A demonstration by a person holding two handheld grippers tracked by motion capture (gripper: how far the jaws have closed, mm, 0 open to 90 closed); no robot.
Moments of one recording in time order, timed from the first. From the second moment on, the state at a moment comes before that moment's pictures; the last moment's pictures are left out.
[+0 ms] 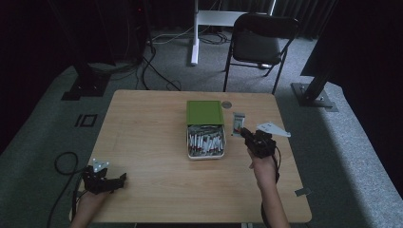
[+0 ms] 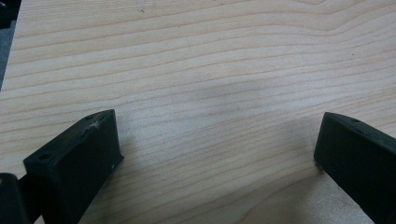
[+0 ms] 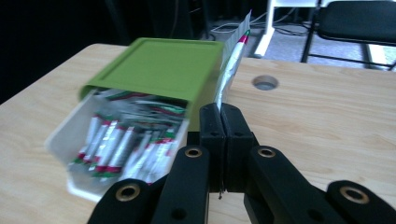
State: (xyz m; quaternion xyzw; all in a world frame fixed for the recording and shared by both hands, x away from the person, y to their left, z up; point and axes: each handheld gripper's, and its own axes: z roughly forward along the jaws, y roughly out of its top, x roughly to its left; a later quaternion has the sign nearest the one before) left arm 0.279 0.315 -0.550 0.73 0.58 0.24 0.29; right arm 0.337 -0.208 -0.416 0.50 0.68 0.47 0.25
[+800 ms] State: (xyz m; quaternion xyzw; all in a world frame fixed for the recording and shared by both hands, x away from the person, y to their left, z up) left arm 0.279 0.315 -0.550 0.73 0.58 0.24 0.29; right arm 0.399 -0.223 -0.506 0.56 0.69 0.42 0.20
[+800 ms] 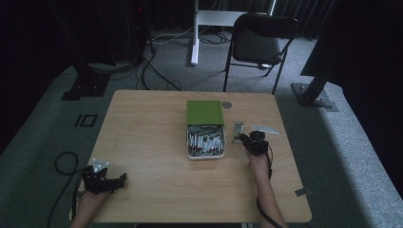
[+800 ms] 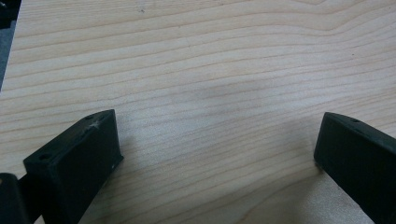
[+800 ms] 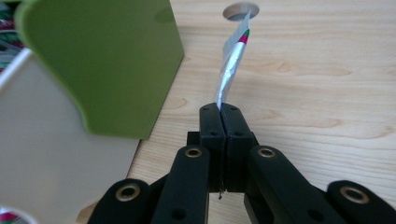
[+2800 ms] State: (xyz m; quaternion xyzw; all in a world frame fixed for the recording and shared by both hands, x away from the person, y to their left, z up) left arm 0.279 0.315 -0.550 0.73 0.58 0.24 0.29; right arm 0.356 -0.270 -0.539 0.61 0.67 0.35 0.24
